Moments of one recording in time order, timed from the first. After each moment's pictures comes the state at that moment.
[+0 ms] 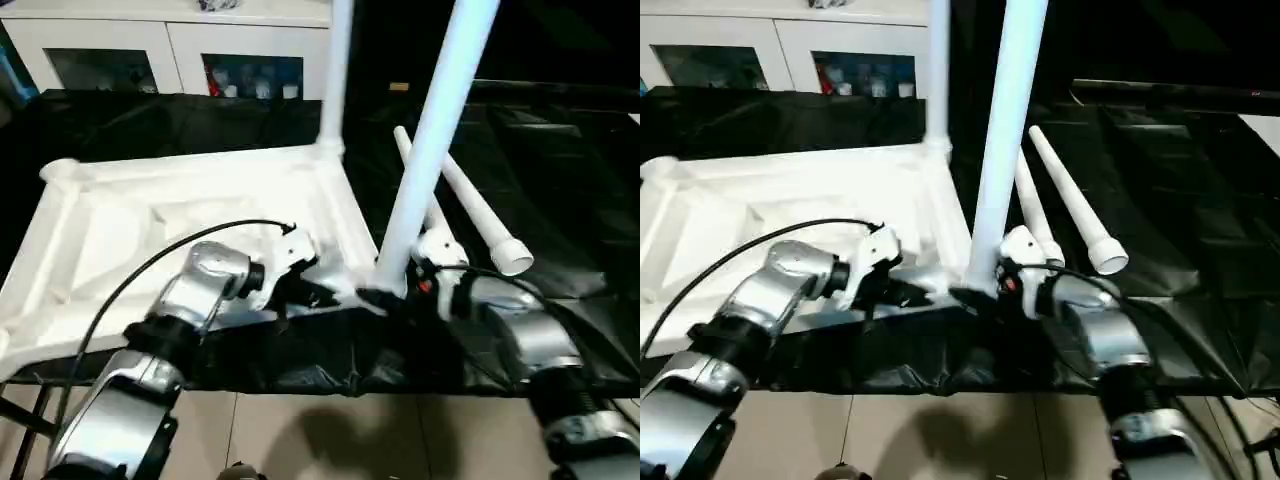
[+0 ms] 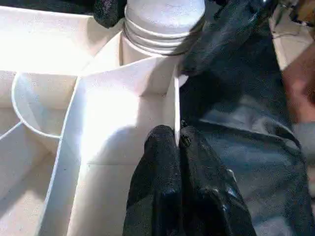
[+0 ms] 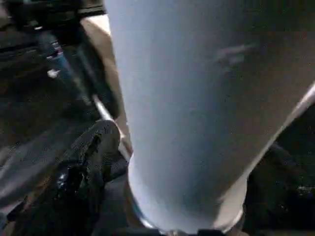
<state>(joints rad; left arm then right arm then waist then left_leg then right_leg) -0.68 0.28 -0.26 0.68 0.05 0.17 -1.30 -0.46 -0.34 0.14 0.49 0.12 0.15 1.08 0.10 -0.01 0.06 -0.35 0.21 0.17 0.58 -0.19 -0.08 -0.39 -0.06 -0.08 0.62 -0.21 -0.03</state>
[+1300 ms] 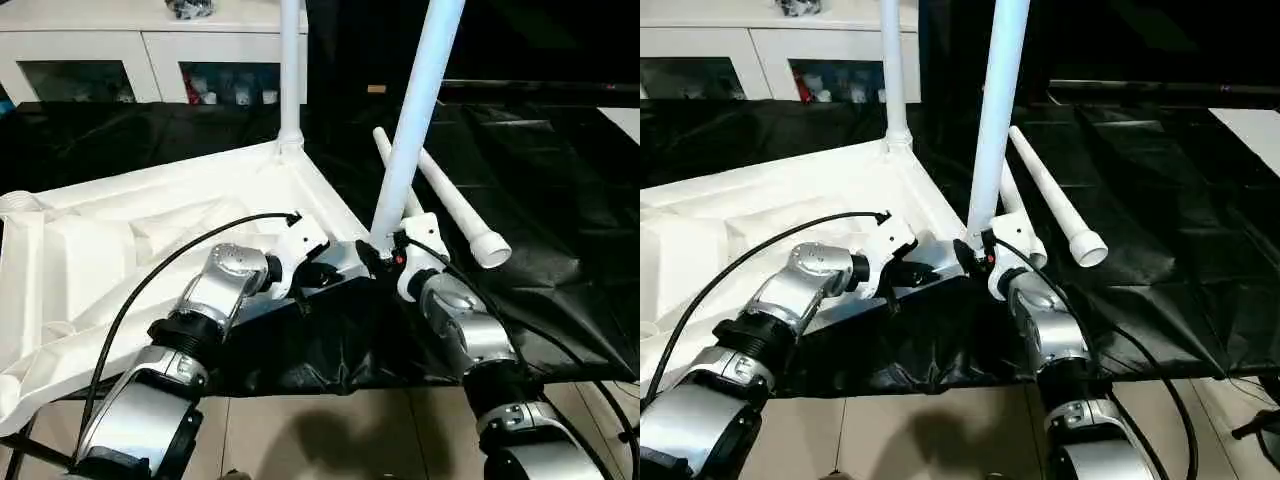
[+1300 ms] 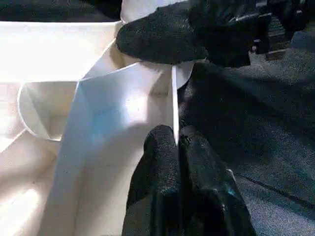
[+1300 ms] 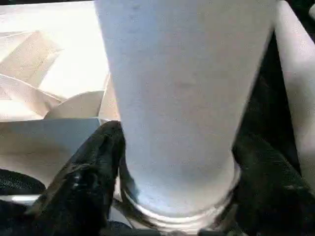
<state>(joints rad) -0.72 0.16 -0.21 0.77 0.11 0.19 -0.95 -0.53 -0.03 -0.02 0.67 0.06 0.11 0.37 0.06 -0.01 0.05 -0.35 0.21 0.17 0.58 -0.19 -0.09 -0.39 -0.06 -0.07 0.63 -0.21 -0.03</state>
